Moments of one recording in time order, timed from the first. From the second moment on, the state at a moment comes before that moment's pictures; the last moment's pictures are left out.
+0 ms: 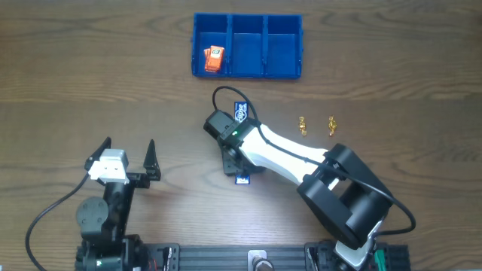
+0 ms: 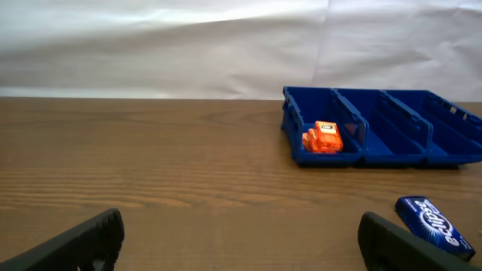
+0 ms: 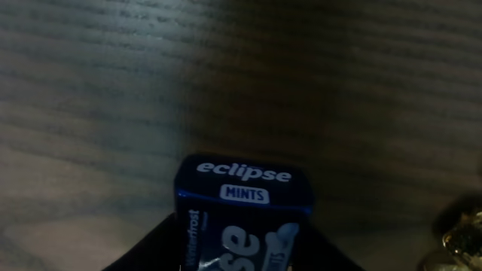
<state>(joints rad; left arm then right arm) 0.06 0.01 0.02 -0.11 0.17 -0.04 0.83 1.90 1.16 -0.78 -0.01 0.70</state>
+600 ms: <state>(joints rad) 0.06 0.01 0.02 -0.11 0.17 -0.04 0.79 1.68 1.49 -1.07 0.14 0.66</state>
